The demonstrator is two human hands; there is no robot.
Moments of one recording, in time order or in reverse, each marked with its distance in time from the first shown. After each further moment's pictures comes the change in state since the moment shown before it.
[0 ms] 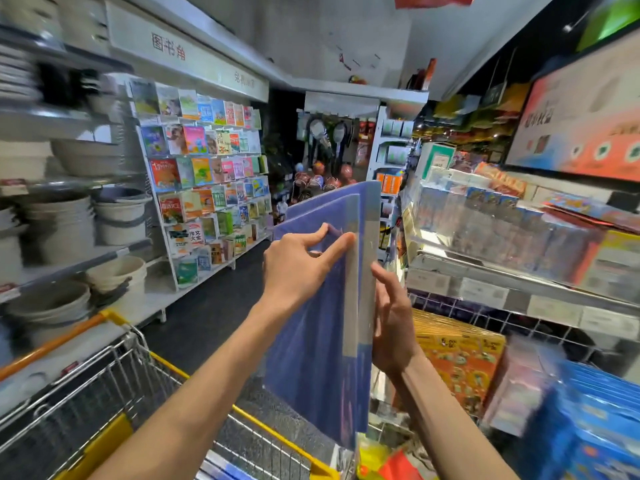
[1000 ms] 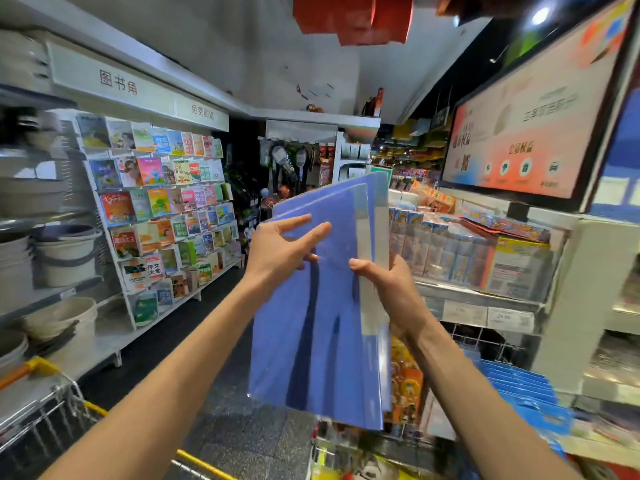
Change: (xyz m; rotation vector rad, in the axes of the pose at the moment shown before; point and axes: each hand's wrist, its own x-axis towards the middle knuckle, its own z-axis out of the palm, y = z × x) left_hand 0.018 0.096 0.060 -0.379 -0.147 -0.043; right_hand -0.004 -0.105 -0.097 -0.350 0.152 -0.299
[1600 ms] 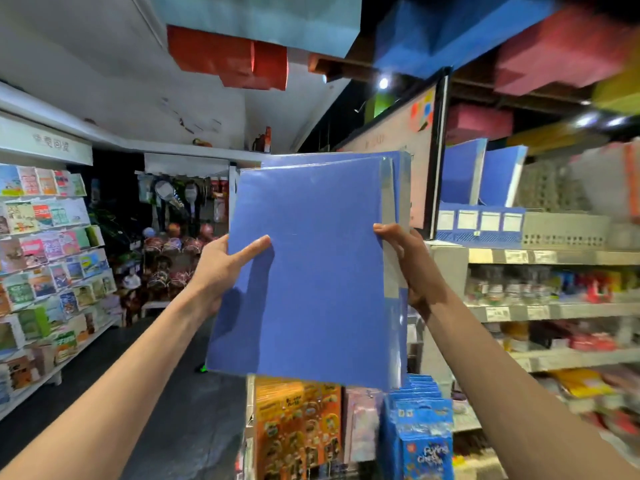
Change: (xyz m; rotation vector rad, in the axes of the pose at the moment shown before) left_hand 0.068 0.026 0.048 -0.373 -0.318 0.019; right_hand -0.017 -0.139 -0.087 -0.061 0.281 -0.187
